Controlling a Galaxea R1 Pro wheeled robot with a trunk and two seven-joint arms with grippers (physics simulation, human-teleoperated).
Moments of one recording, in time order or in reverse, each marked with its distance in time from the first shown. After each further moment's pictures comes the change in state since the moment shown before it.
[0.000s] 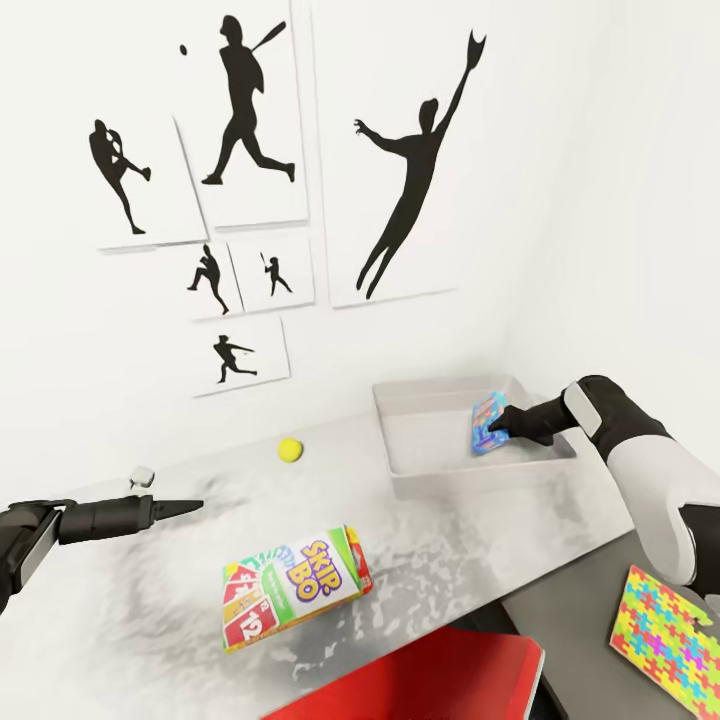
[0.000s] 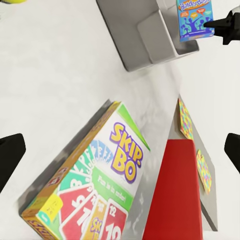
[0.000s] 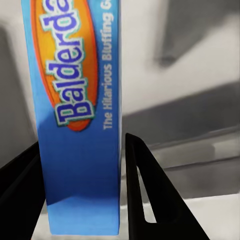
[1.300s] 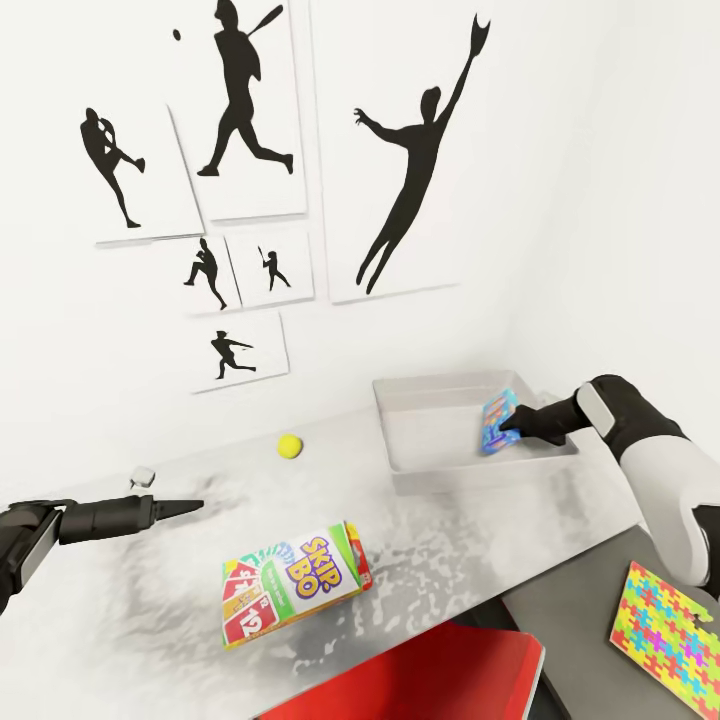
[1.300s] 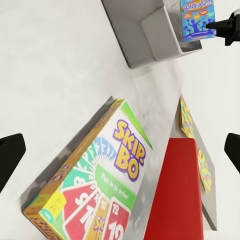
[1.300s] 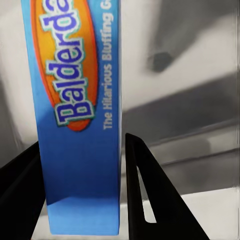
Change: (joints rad) left arm 0.000 -0.001 0.000 0.000 0.000 0.000 0.001; right arm -0.001 -0.036 0.002 -0.002 0.000 0.000 0.006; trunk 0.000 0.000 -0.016
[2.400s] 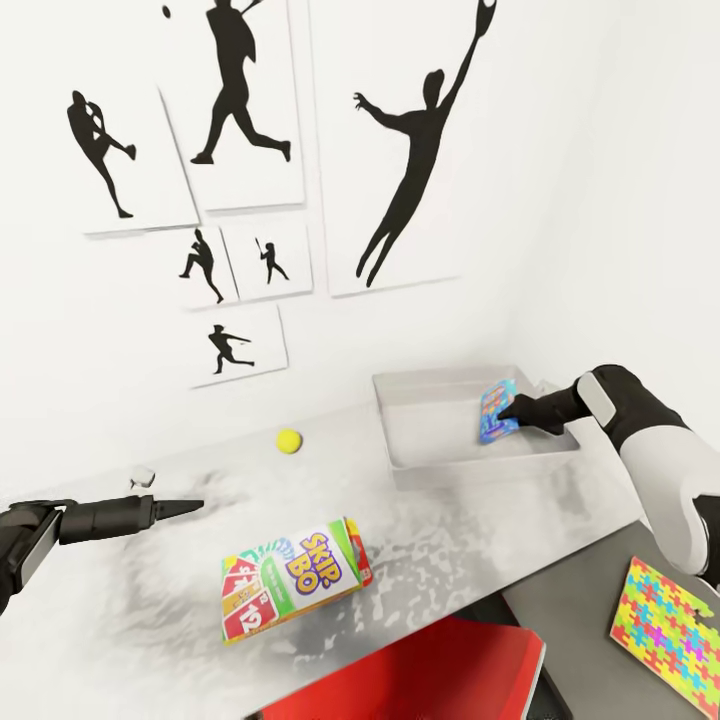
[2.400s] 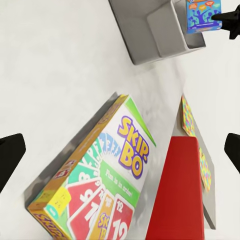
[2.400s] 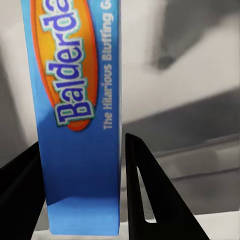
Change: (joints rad) left arm 0.000 0.000 0.000 0.001 0.000 0.000 0.000; right arm -0.034 0.004 -0.001 0.000 -0.006 0.000 0.003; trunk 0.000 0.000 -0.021
